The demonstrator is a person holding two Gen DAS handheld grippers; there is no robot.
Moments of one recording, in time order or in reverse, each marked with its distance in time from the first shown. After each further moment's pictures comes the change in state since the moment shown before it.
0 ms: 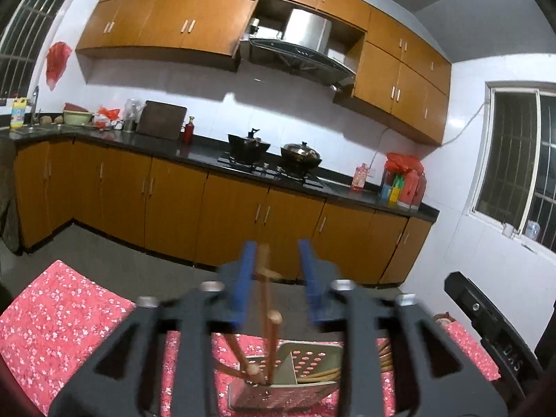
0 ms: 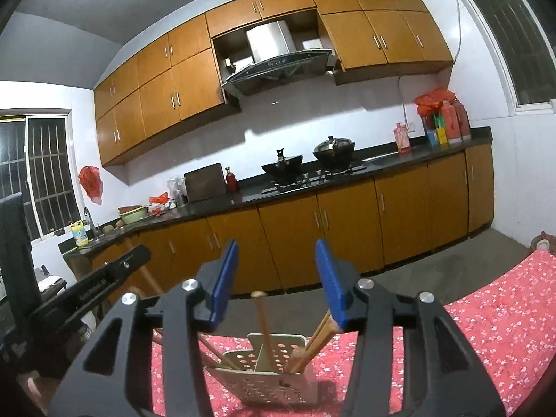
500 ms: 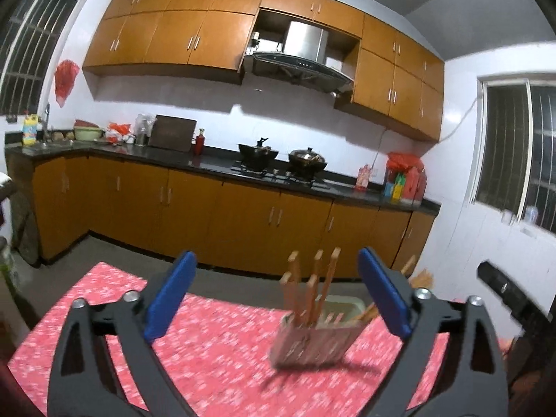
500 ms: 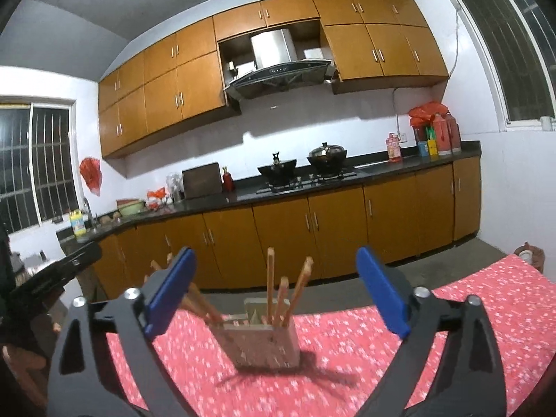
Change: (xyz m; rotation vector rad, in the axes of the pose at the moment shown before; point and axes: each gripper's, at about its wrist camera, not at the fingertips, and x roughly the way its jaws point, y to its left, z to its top) left arm -0.105 0.033 -0.015 0.080 -0.015 0.035; right arm -0.096 0.006 -0.025 -0.071 0.010 -0.043
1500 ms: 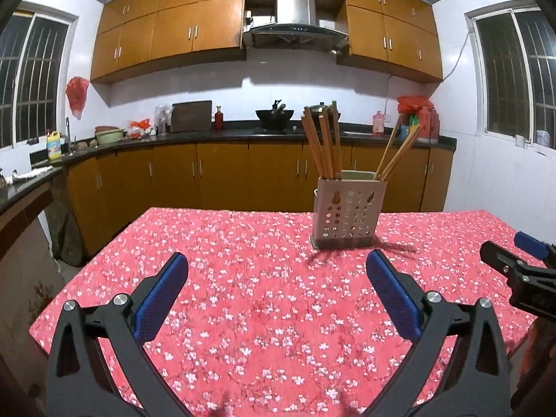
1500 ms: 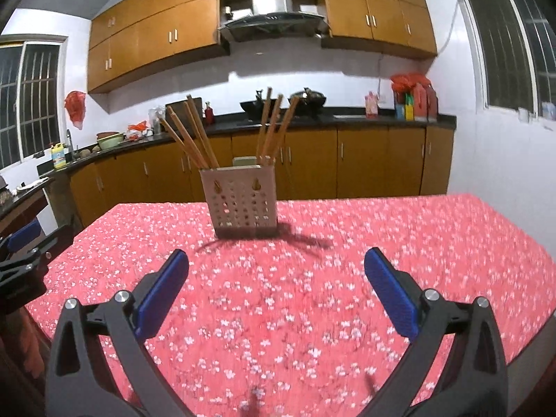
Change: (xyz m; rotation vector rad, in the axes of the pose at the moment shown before) left arm -0.095 0.002 -0.142 0.159 0.114 0.114; right arm -0.085 0.018 -0.146 -0.077 0.211 -0.127
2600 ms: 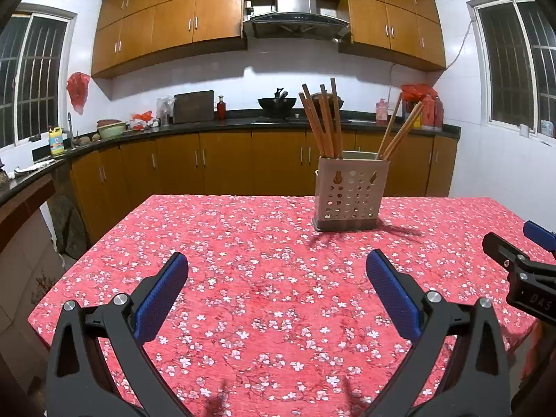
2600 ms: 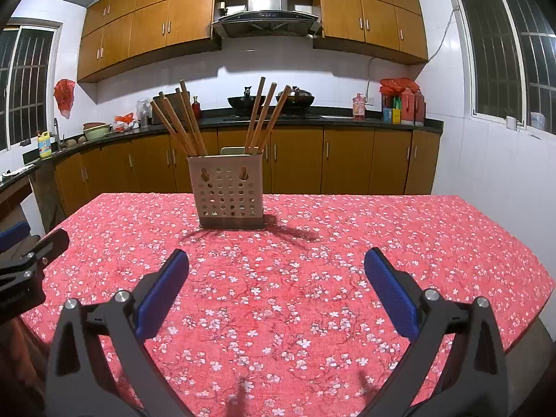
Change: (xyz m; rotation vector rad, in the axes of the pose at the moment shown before) left arm 0.004 -0.008 -0.018 0.017 0.038 0.021; right arm 0.000 0.002 -0.010 -0.048 -0.009 -0.071
